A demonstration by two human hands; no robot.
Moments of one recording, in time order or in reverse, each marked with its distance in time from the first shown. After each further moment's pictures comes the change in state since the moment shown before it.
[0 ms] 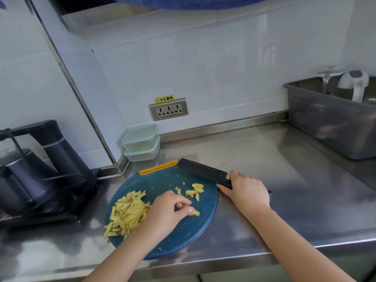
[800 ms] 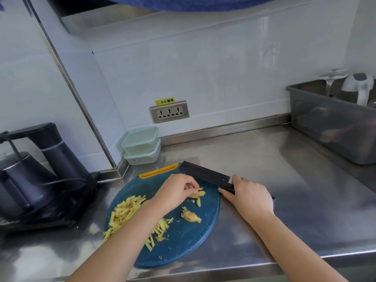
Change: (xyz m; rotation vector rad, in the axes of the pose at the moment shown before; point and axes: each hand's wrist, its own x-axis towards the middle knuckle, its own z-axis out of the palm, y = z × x) left_hand 0.070 -0.002 -0.004 -0.029 -0.071 0.130; right_hand 0.001 0.000 0.002 -0.030 0.010 0.012
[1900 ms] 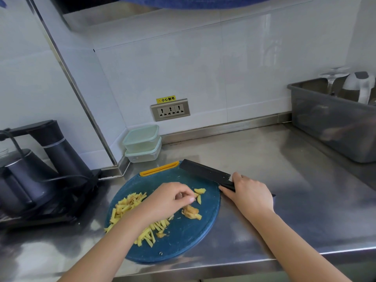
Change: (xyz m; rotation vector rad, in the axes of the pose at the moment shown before) left_hand -0.041 -0.003 -0.017 0.011 -0.120 0.008; right_hand -0.001 0.001 0.000 -0.001 0.004 -0.004
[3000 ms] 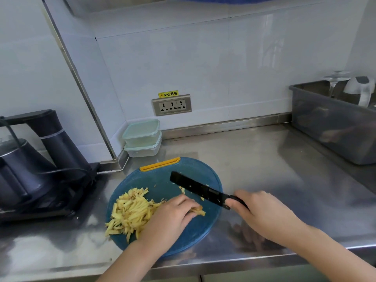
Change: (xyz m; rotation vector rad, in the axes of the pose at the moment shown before) left_hand -0.034 -0.016 0.049 0.161 0.374 0.319; right_hand -0.051 -0.005 -0.063 0.279 -0.253 -0.184
